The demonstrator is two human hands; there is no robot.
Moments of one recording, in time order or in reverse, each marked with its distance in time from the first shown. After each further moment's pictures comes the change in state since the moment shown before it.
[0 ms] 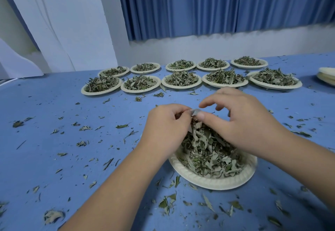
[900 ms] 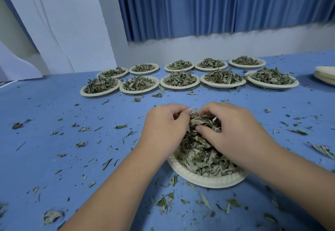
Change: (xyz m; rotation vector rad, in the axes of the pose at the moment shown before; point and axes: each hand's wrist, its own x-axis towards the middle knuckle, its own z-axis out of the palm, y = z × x) left_hand -0.004 0.004 0.001 0.014 0.025 0.051; right_hand -0.015 -0.003 0.017 -0.098 0.026 0.050
